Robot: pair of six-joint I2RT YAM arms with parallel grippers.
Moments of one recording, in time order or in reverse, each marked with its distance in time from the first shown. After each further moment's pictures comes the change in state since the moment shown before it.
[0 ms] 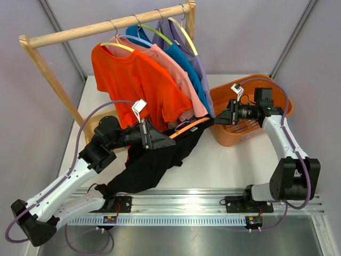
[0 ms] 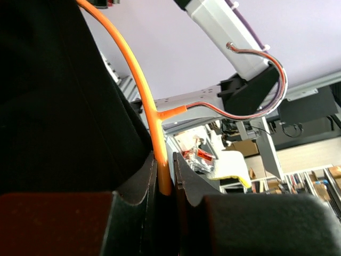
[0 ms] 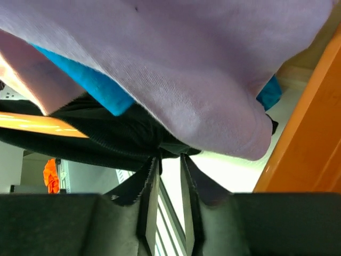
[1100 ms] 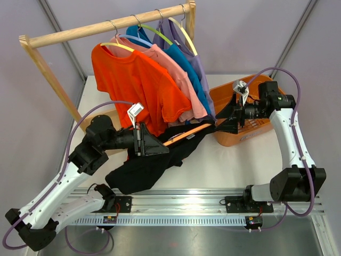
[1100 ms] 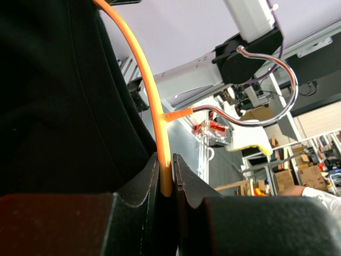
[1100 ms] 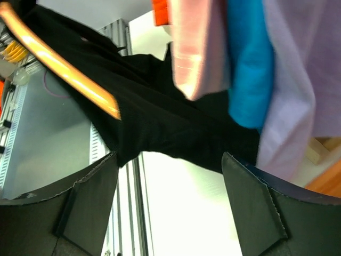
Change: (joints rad) left arm 0.031 -0.056 0.084 -0.192 0.135 0.182; right arm 0.008 -0.018 0.287 -0.625 -0.144 -0.793
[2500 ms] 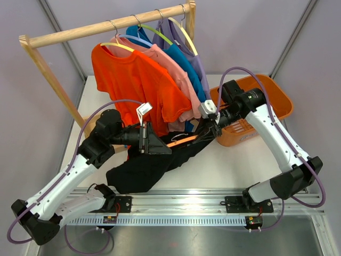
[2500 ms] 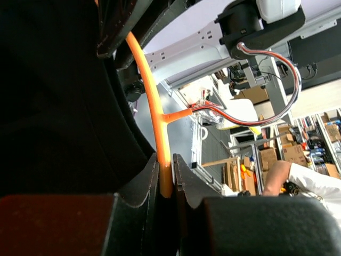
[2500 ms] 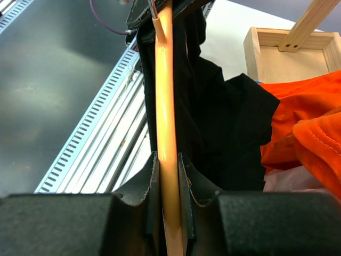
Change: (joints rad) left arm 0.022 0.103 0.003 -0.003 0.125 0.016; right arm 0.484 0.080 0.205 -0.218 0.091 -0.518
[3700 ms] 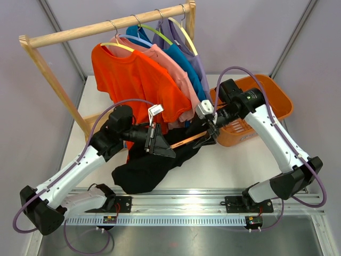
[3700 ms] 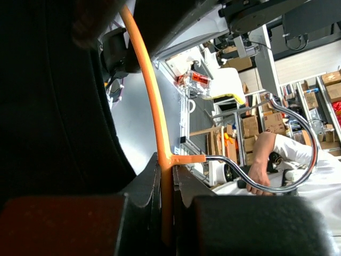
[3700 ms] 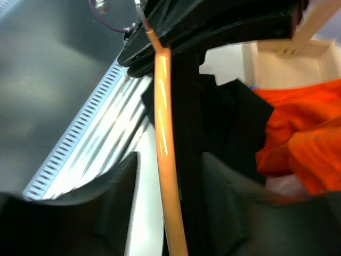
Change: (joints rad) left arm -0.010 0.132 0.016 0.027 0.149 0.023; right arm 0.038 0.001 0.027 0.012 0.028 -0.024
